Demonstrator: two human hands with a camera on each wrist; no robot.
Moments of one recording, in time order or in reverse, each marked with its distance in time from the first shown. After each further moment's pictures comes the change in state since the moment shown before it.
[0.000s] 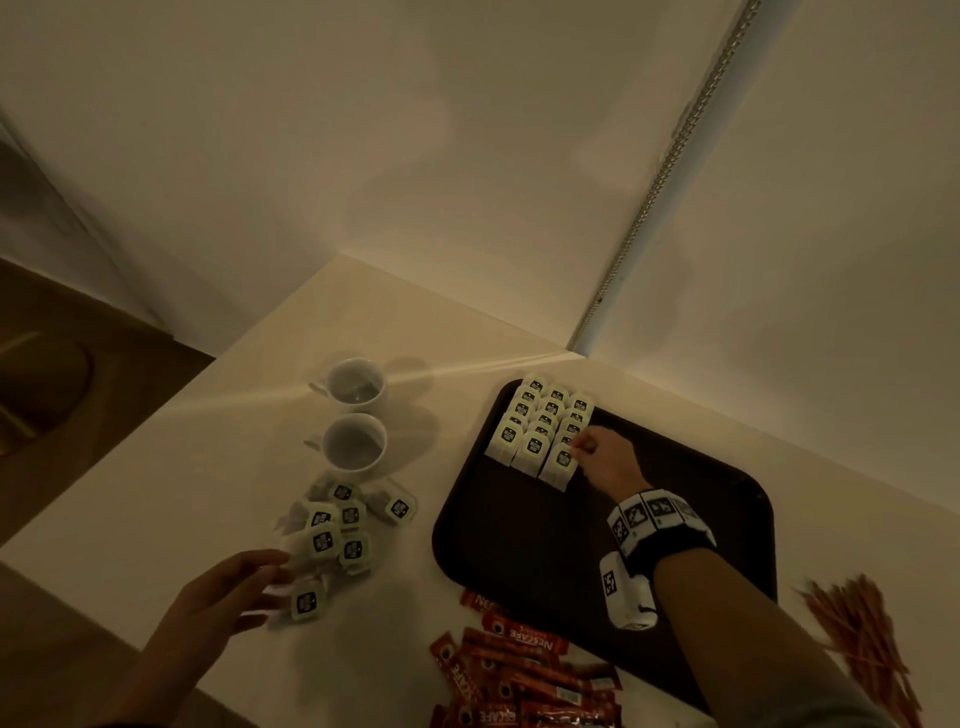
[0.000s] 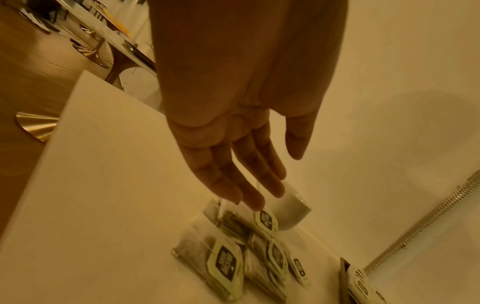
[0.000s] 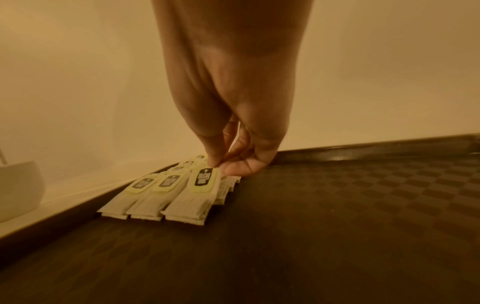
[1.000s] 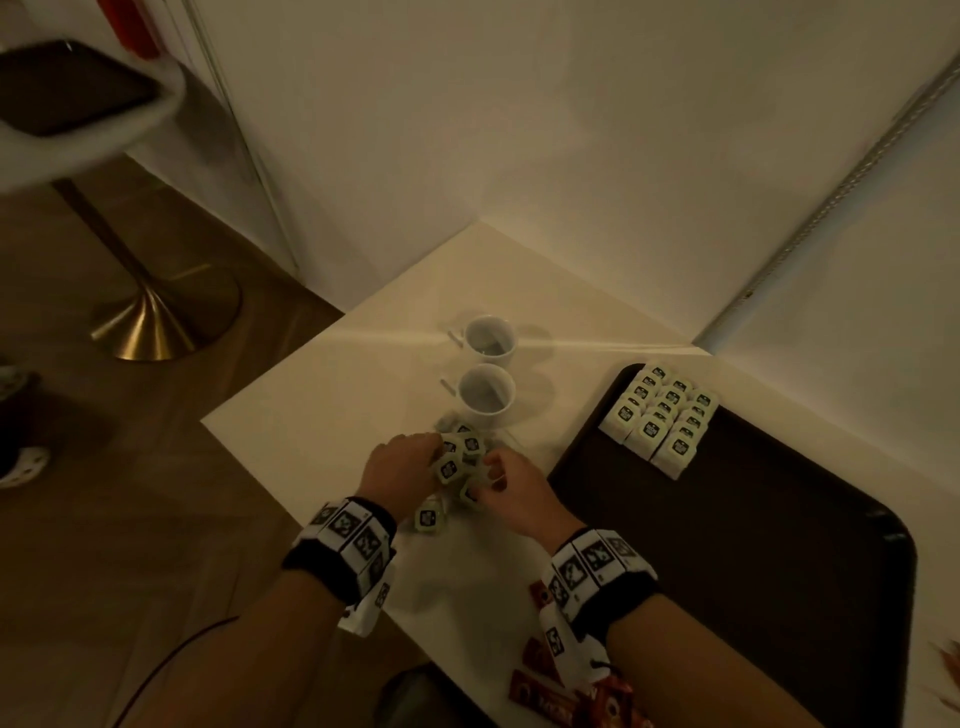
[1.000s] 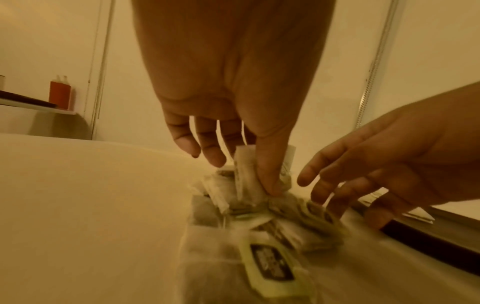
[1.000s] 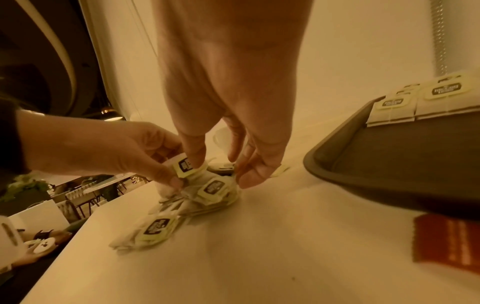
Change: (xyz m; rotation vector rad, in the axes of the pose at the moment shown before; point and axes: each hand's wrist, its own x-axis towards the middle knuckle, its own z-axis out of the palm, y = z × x) left_hand 0.057 0.001 0.022 1.138 0.075 0.312; right_hand -0.132 -0.118 0.163 -0.006 -0.452 -0.334
